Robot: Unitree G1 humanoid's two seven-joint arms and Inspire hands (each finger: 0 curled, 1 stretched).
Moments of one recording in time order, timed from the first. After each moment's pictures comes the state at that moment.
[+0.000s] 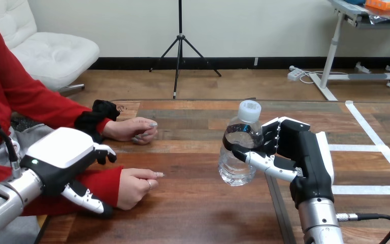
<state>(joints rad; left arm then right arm) -0.50 0.81 -0.42 0.93 0.93 -0.69 0.27 -0.05 -0.03 -0.02 0.29 -0.08 -0.40 -0.06</state>
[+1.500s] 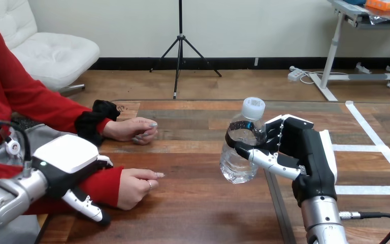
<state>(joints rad) -0.58 0.79 -0.57 0.98 1.01 -0.60 0.23 -0.05 -0.04 -0.02 0.28 -0.06 -0.40 -0.05</state>
